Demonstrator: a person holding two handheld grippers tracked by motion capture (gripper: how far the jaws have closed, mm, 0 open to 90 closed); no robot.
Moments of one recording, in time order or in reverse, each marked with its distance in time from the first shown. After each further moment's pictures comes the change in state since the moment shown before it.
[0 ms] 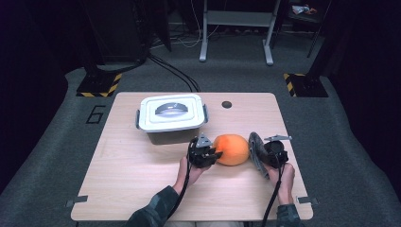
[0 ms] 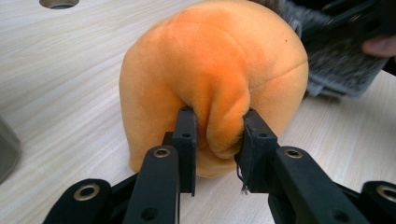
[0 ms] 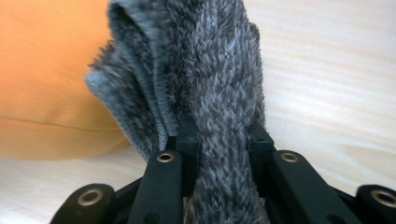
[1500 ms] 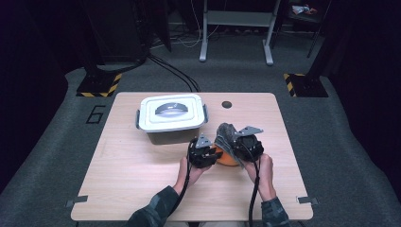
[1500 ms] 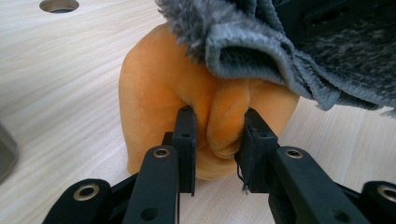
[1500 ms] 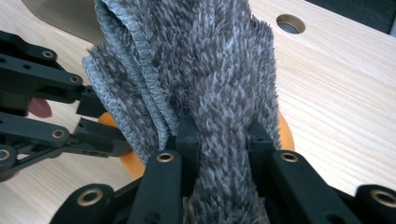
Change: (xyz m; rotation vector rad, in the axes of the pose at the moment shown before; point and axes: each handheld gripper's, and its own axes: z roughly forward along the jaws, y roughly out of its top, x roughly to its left) left arm -0.002 0.001 0.000 -0.013 0.005 0.010; right arm 0.091 0.045 -0.023 -0.096 0.077 -0.246
